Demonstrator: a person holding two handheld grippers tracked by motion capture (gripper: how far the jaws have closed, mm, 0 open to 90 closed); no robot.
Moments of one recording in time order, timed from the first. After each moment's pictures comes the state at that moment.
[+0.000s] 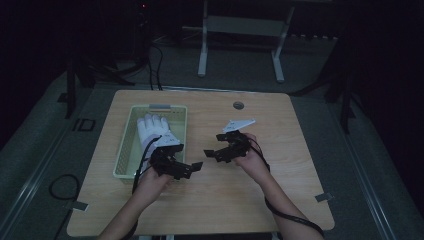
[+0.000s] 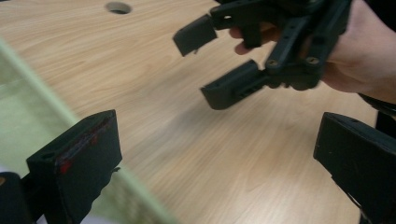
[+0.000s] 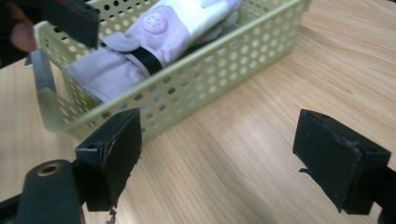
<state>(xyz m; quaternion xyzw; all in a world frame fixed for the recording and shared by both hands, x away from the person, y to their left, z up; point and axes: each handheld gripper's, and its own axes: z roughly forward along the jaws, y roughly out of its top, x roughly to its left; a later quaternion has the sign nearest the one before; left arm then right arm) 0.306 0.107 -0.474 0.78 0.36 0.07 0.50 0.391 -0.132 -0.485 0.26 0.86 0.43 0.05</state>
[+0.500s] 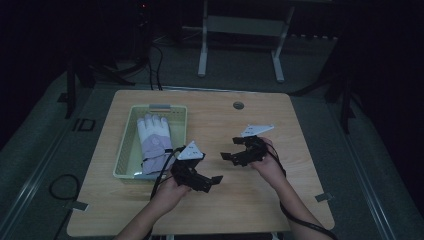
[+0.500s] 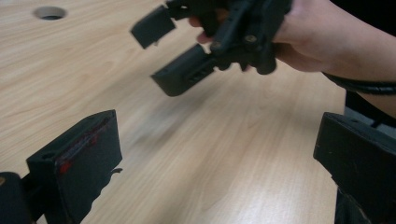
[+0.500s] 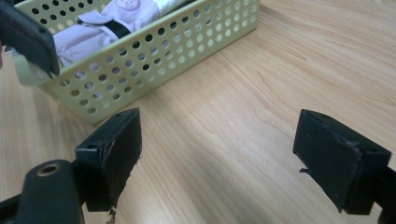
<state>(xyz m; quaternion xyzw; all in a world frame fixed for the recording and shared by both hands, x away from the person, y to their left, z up) 0.291 0.054 -0.487 0.81 0.29 0.05 0.51 0.385 -0.184 -0.495 0.28 0.85 0.43 0.07</state>
